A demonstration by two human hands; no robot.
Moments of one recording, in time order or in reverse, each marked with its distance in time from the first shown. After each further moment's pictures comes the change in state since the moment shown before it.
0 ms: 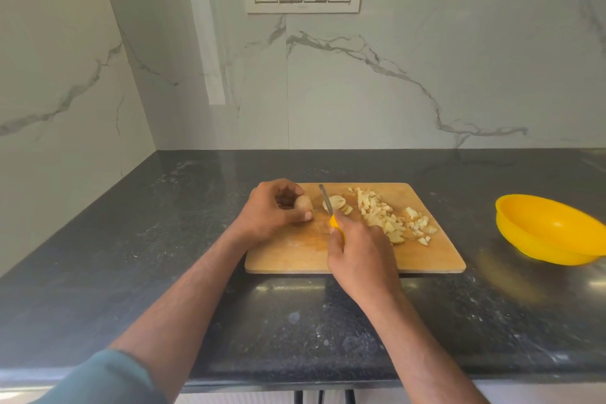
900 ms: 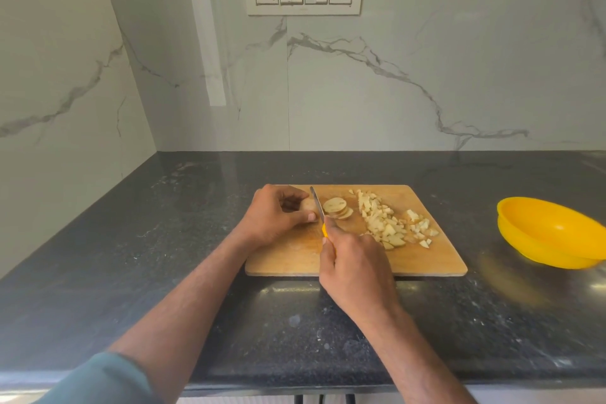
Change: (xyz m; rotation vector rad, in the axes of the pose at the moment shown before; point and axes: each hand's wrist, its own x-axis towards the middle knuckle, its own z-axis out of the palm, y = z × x) left_hand 0.001 0.004 0.005 0.111 0.002 0.043; right_hand -0.011 -0.009 0.000 -0.073 -0.067 -0.099
